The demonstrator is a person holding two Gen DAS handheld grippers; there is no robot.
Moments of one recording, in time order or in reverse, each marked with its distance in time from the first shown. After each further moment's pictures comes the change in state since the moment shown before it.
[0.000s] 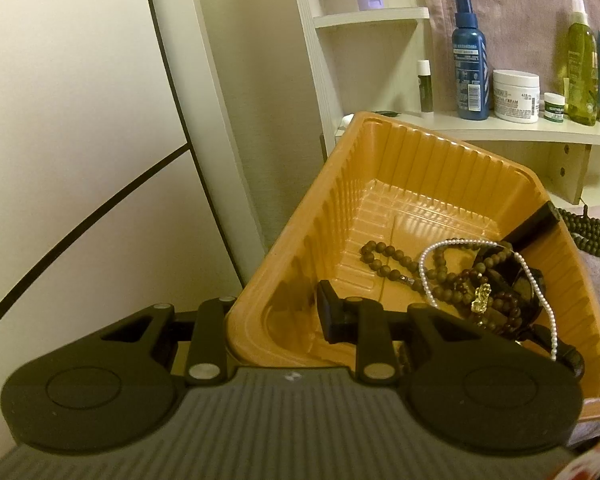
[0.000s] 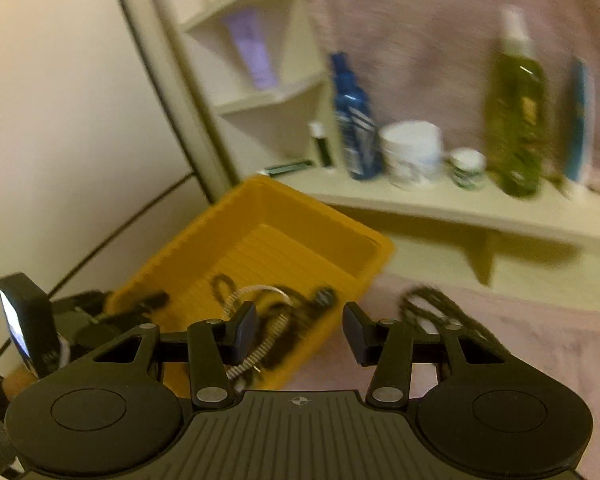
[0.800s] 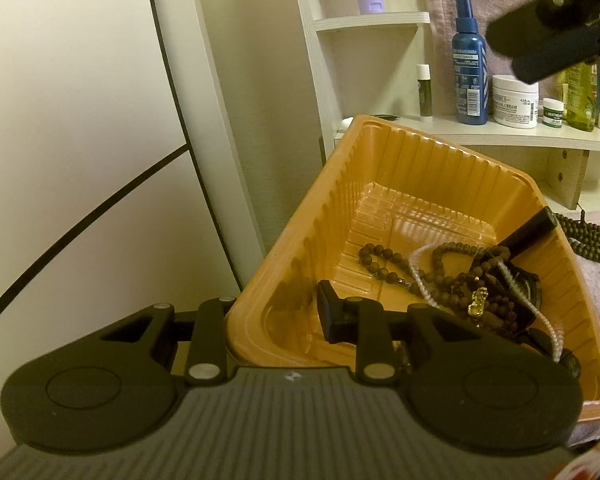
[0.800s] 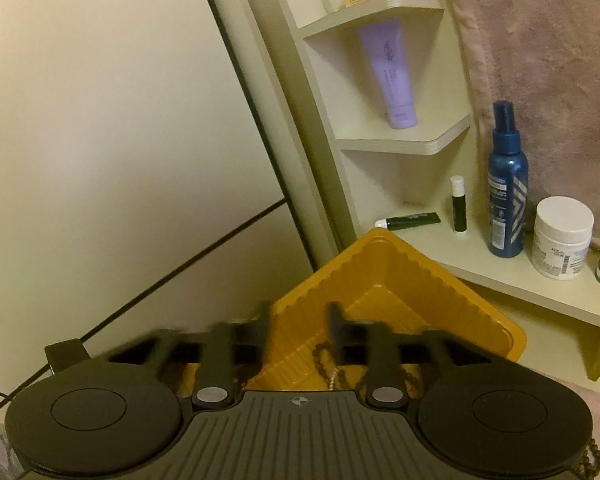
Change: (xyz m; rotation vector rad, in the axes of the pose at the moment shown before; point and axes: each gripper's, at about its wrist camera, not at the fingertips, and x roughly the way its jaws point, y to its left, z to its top) left arm -0.001 0.000 0.002 -0.011 -0.006 -0.009; right arm 0.060 0.077 0.062 -0.128 -0.031 0.206
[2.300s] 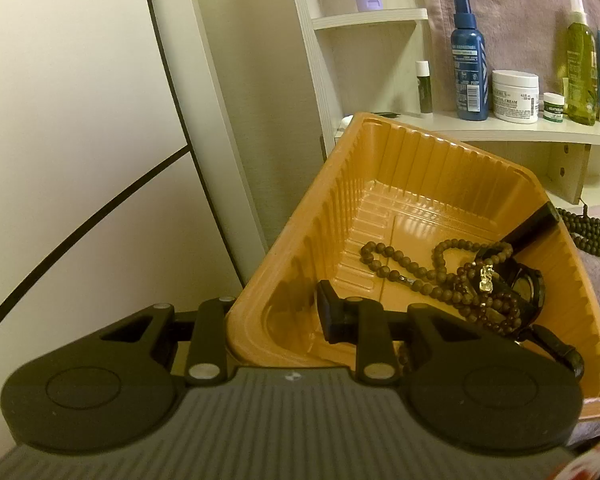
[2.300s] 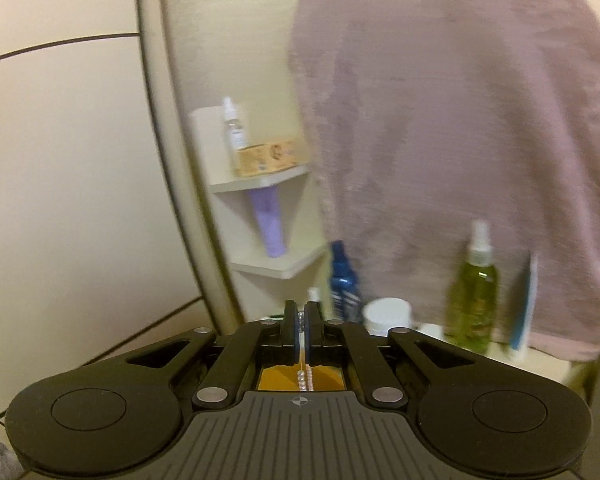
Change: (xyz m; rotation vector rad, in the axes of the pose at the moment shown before) left arm 0.005 0.000 0.000 0.016 0.004 0.004; right arm -0.165 -0.014 0.016 -0.025 -0.280 -0.229
